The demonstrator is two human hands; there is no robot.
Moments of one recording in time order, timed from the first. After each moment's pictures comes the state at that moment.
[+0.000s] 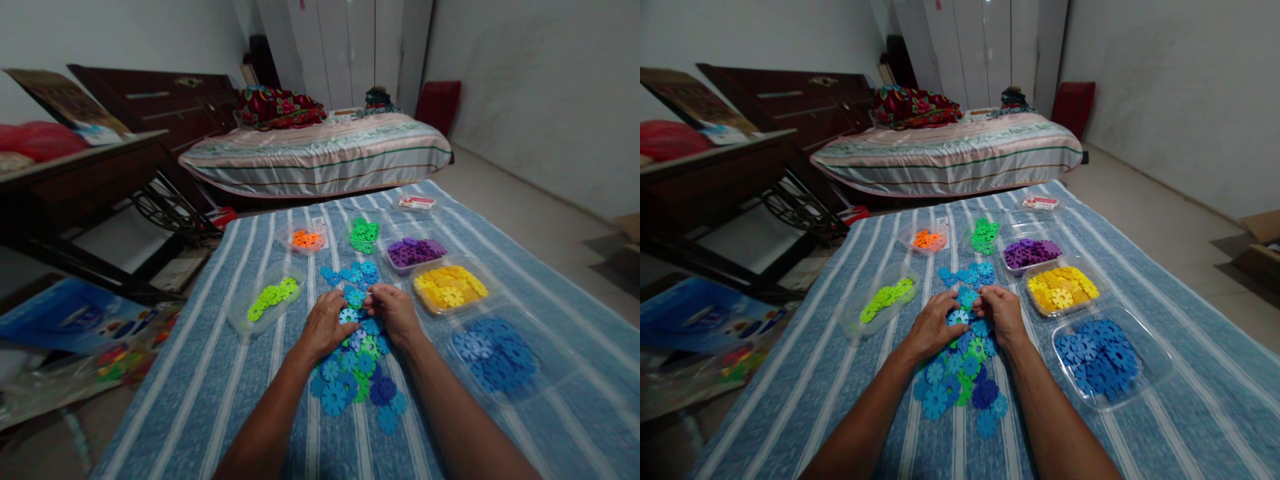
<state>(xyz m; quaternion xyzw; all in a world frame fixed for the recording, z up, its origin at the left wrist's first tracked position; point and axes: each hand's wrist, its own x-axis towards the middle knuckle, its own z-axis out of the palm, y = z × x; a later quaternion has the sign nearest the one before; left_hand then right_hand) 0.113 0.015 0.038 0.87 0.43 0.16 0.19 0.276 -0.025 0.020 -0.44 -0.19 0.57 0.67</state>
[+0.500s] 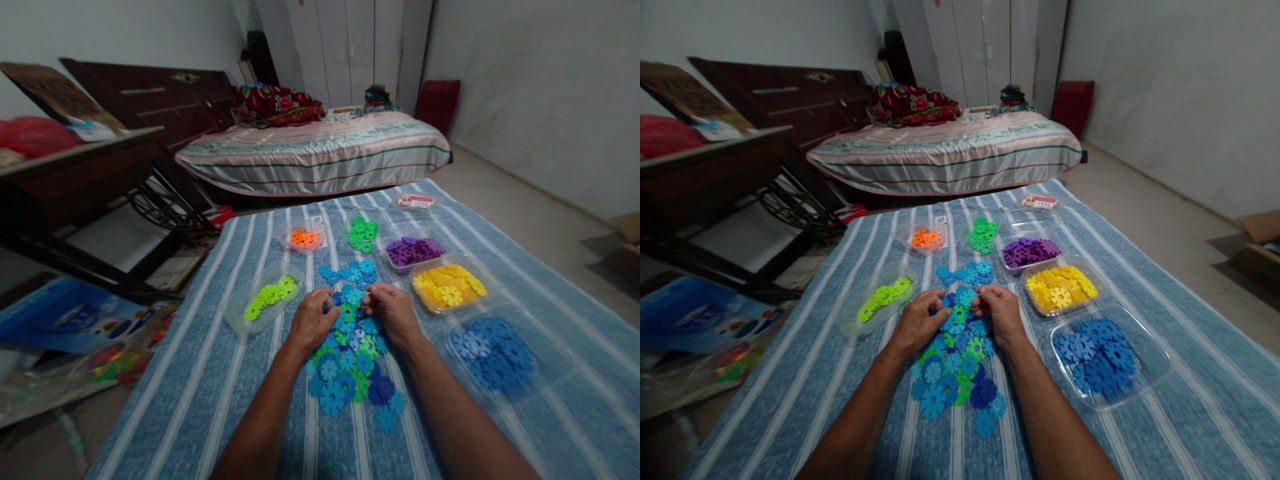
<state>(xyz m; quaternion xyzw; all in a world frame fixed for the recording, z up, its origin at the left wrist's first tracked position) 0.101 0.024 0.046 0.82 0.48 0.23 0.22 0.276 -0.024 0.017 -0.44 -0.19 0.57 0.66</state>
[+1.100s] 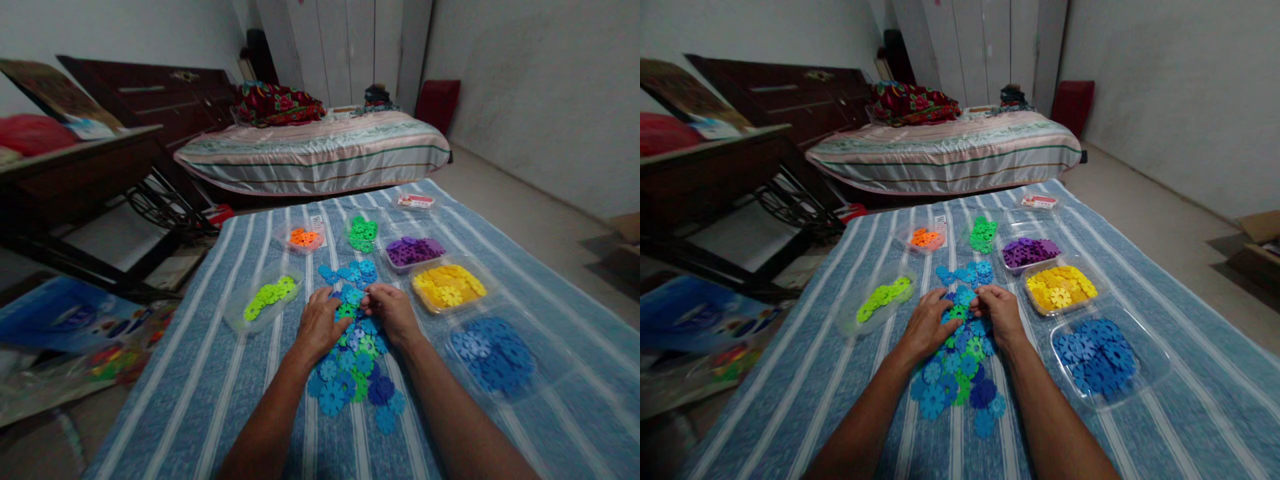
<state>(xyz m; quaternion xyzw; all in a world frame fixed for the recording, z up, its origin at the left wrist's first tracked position) 0.111 0.012 0.039 0.86 0.48 0.10 0.12 0.275 -0.023 0.015 -0.44 -0.20 0.57 0.66</state>
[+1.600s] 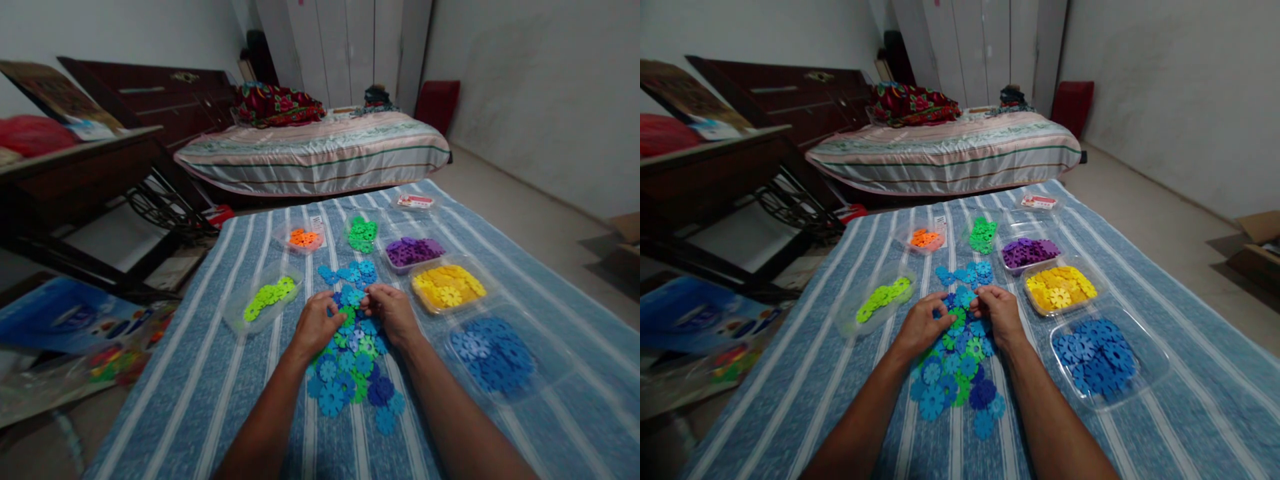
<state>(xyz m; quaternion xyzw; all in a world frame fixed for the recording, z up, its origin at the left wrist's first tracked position) 0.112 0.015 0.049 0.78 0.52 0.21 0.27 0.276 -0.023 0.015 -0.44 -0.19 0.58 0.66</state>
